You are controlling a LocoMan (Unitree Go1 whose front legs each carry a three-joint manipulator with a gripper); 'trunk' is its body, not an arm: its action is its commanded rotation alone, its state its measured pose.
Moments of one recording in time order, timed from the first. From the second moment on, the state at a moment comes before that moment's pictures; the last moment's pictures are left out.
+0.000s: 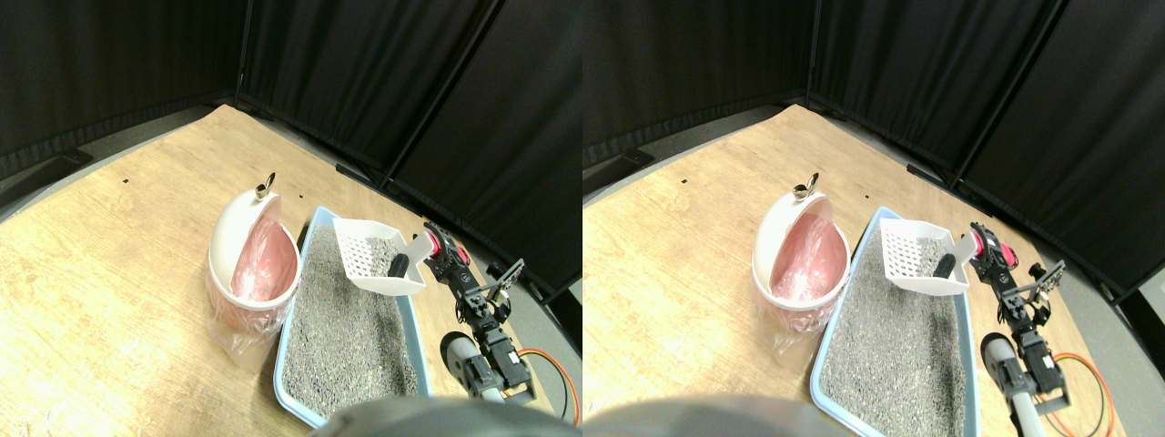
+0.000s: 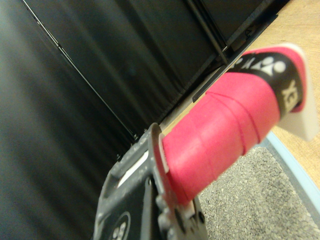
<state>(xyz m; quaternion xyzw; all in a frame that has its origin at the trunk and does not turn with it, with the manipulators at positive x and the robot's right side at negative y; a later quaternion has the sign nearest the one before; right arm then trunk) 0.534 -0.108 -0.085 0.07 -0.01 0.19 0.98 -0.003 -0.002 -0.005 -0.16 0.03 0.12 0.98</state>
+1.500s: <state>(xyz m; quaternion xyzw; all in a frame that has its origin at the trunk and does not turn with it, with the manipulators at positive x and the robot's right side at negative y) 0.546 -0.047 -0.089 0.01 0.02 0.27 0.96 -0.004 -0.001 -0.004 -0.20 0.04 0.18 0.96</state>
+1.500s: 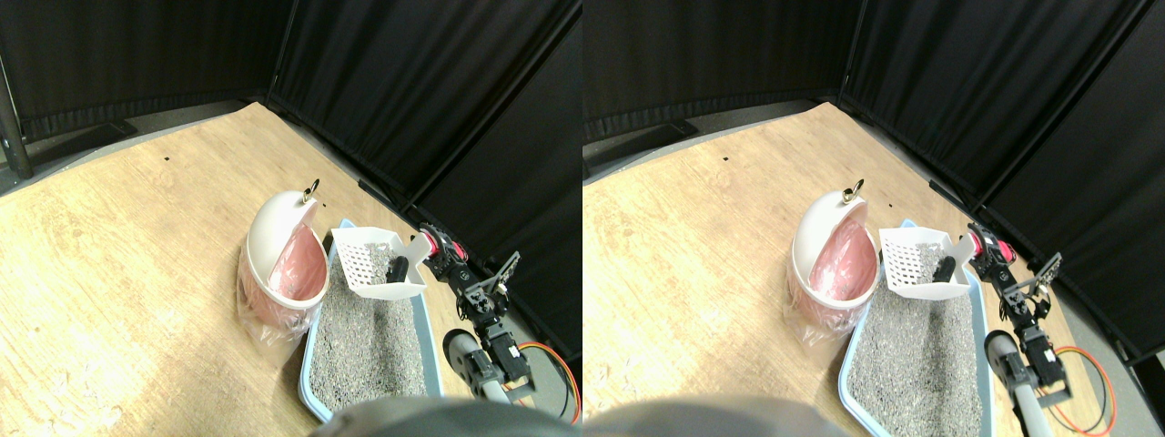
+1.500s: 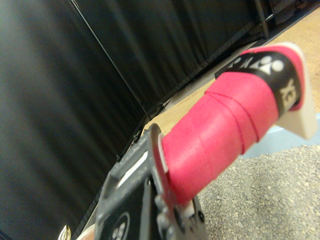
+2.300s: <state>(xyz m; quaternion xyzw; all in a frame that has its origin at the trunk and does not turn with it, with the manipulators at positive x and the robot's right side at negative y) 0.545 -0.036 -0.080 -0.13 0.01 0.29 0.95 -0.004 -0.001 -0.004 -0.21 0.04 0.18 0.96</state>
